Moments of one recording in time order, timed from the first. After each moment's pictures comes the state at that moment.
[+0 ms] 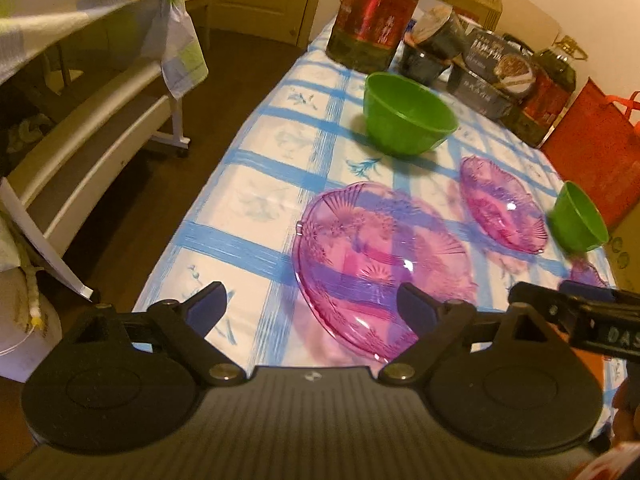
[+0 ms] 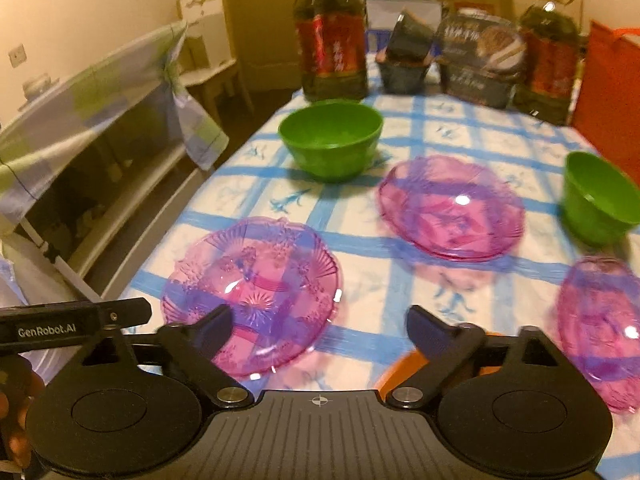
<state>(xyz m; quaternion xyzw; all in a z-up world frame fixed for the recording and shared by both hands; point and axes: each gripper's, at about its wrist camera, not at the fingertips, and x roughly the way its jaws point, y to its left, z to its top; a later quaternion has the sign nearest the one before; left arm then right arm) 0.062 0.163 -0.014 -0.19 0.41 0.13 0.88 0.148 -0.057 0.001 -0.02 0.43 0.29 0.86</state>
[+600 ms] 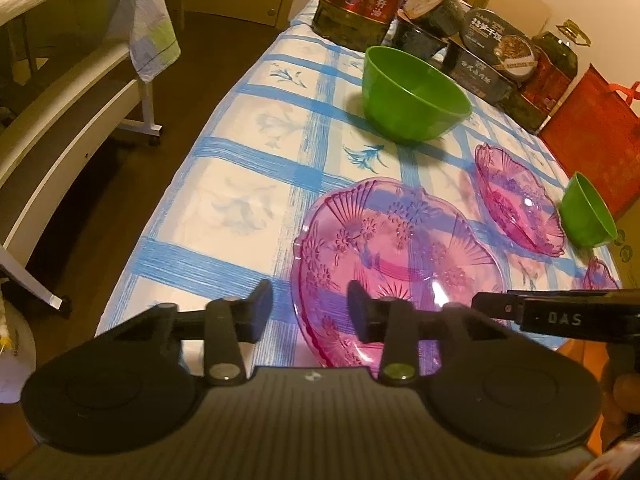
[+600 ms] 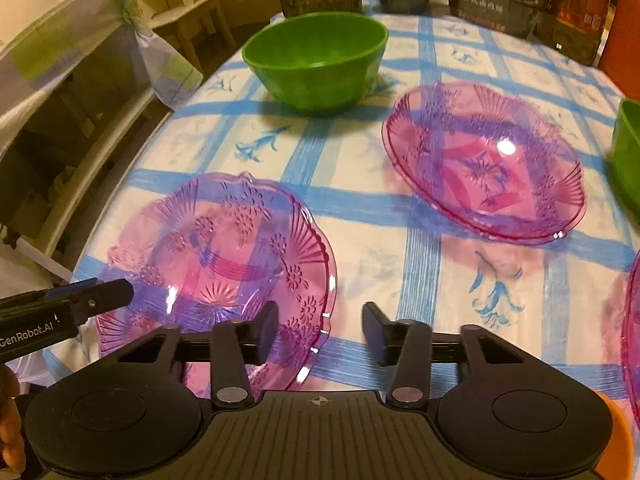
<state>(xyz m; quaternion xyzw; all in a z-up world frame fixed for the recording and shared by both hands) 0.108 0.184 -0.057 -0.19 0.43 0.09 0.88 0.207 -0.027 -0.057 -0.03 0.52 0.27 0.81</state>
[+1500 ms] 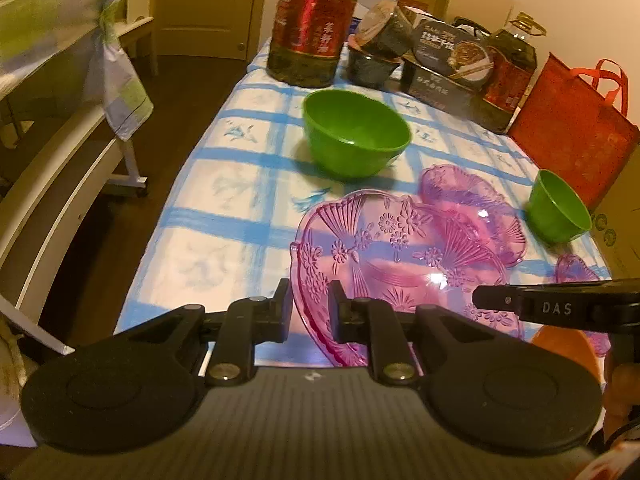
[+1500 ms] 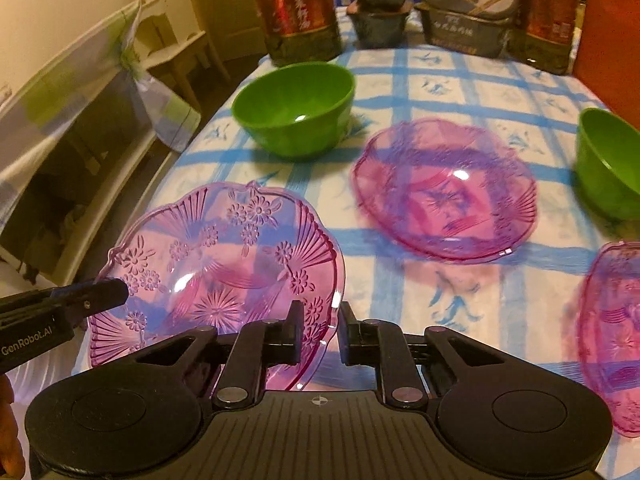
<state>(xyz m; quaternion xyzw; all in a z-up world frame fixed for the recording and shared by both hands) 0.120 0.142 0.003 -0.13 0.40 0.07 0.90 0.203 -0.067 -0.007 0.02 0.48 0.26 0.84</state>
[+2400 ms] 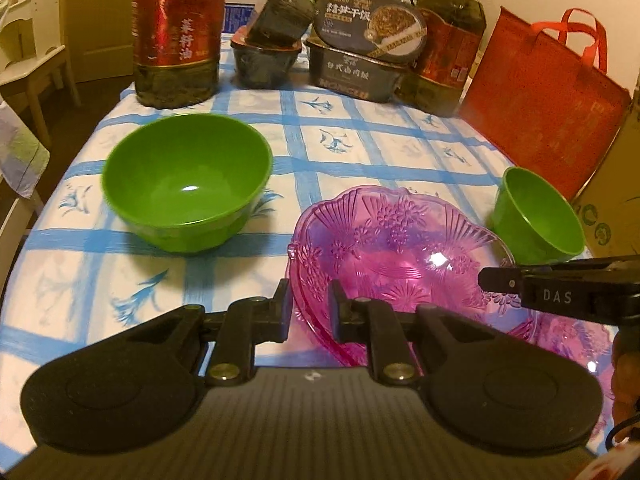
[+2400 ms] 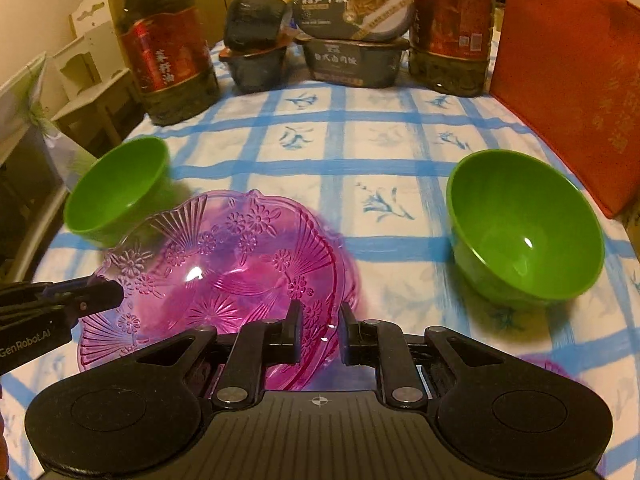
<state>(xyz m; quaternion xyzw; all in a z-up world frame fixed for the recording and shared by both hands) 0.291 0.033 -0.030 -0.08 0.41 -0.01 0.91 0.337 -0.168 -0.030 0.01 0.46 0.18 0.87</state>
